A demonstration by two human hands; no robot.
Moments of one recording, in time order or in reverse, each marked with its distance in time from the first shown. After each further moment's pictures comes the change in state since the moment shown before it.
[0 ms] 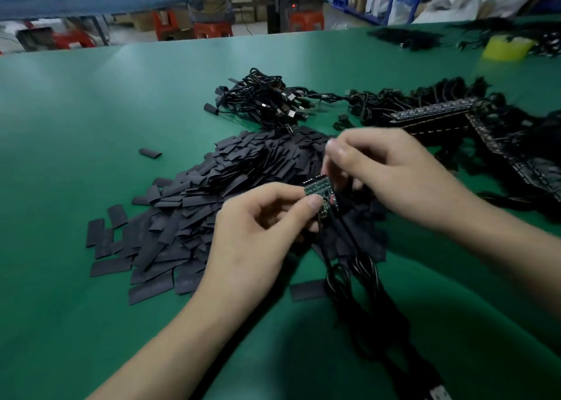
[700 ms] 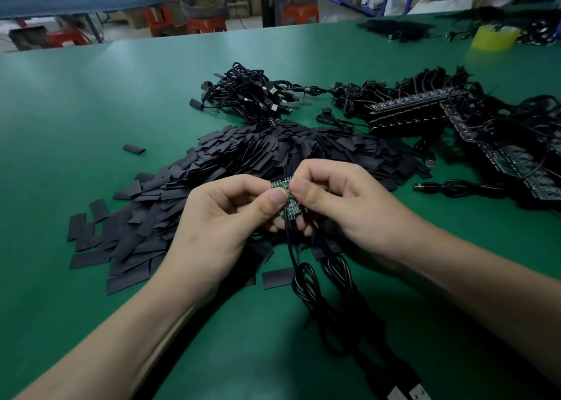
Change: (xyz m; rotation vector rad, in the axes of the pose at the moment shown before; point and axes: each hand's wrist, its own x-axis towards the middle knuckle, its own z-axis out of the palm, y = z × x) left_hand 0.002 0.004 -0.004 -0.108 -0.092 -0.034; right_hand -0.031 0.005 0.027 0.623 -0.167 0.122
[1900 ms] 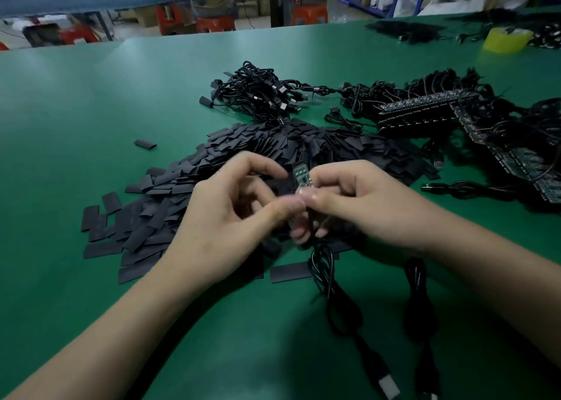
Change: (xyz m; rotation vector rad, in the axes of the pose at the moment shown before) left_hand -0.002 0.004 -0.016 0.448 -0.063 0.175; right_hand 0.001 -0.003 -0.016 -0.199 -0.143 0.079
